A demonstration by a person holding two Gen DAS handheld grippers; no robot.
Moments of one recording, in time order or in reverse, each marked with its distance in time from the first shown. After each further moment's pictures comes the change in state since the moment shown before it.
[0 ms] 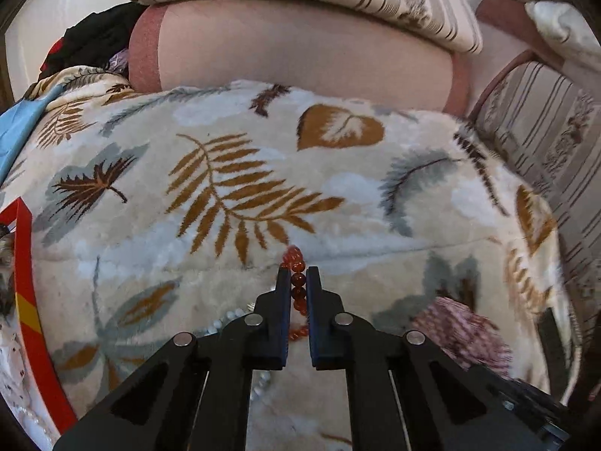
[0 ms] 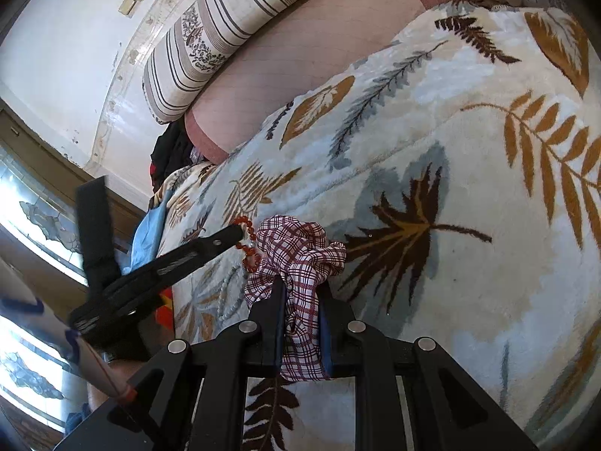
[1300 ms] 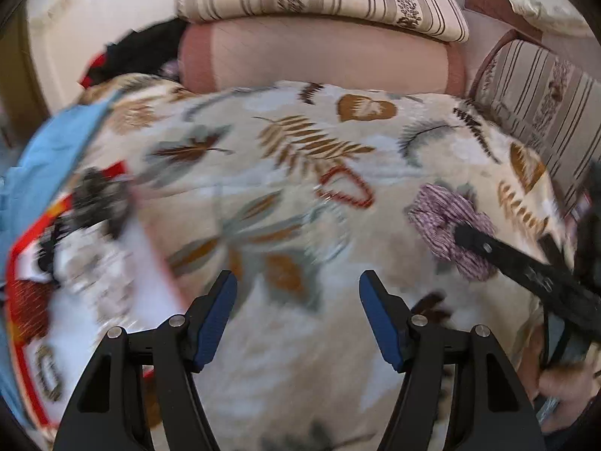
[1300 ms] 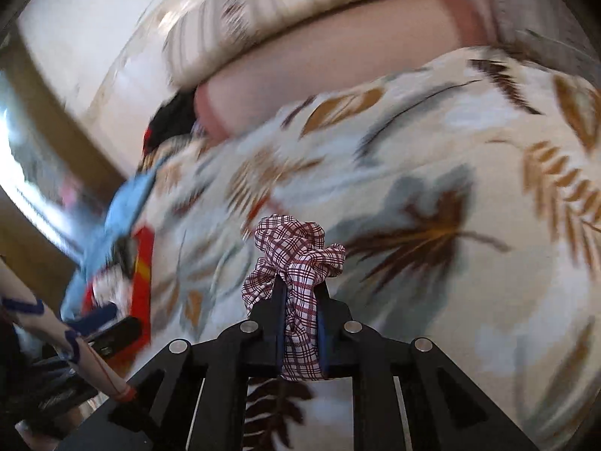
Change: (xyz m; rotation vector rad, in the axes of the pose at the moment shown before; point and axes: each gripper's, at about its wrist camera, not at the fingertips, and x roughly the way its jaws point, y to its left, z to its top) left arm -0.100 0.038 -0.065 0.067 0.016 0.101; right arm -0.001 0.033 -0.017 -0.156 -0.032 -0.104
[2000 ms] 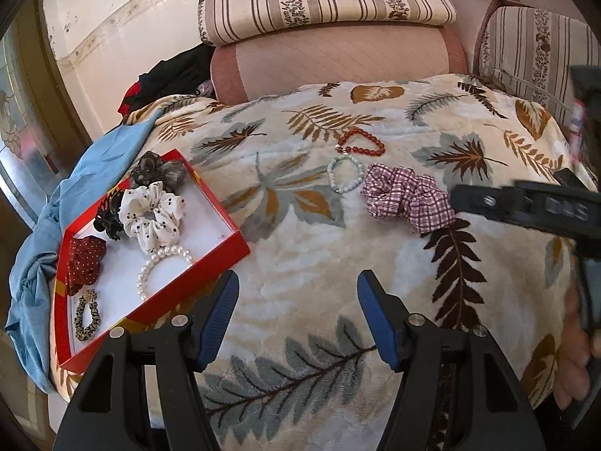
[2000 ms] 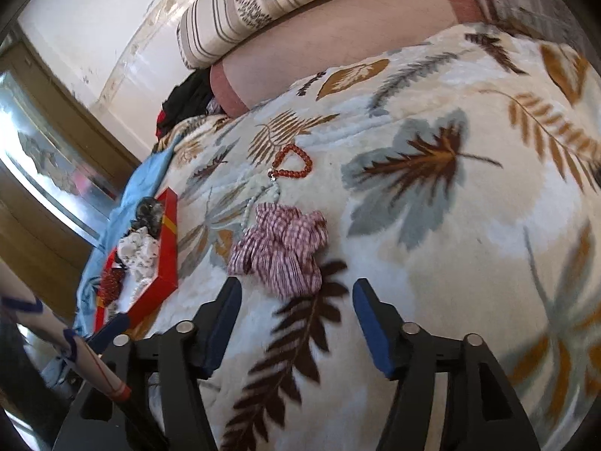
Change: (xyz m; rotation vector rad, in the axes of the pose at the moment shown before) left arm -0.049 -0.016 -0.099 0.105 -0.105 0.229; right arm -0.016 0.031 -0.048 -0.035 0.091 0.024
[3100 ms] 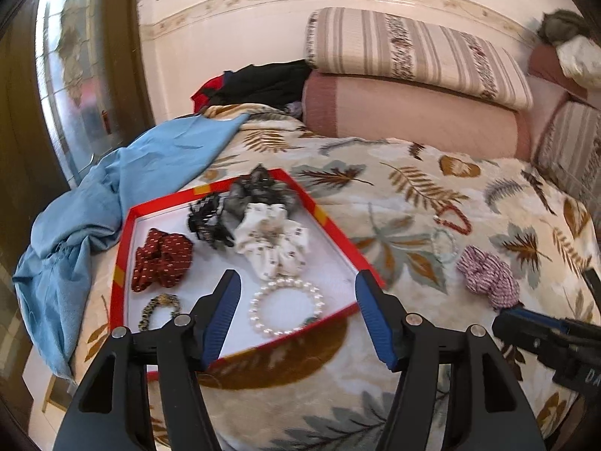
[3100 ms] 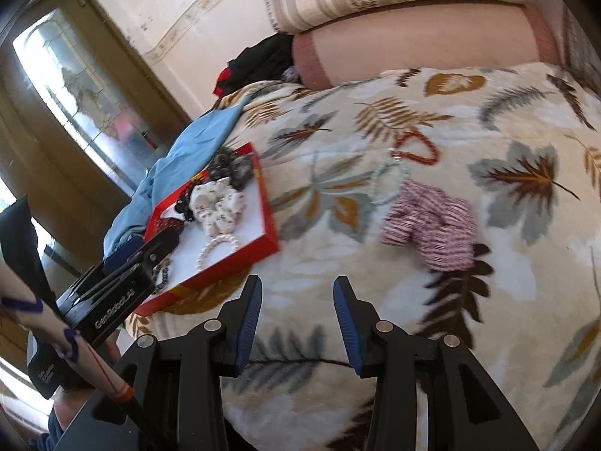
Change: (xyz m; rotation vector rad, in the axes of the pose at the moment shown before) left arm -0.023 0.111 0.006 -0.253 -0.121 0.092; right arm -0.002 0.104 -0.029 -0.169 0.061 0.097
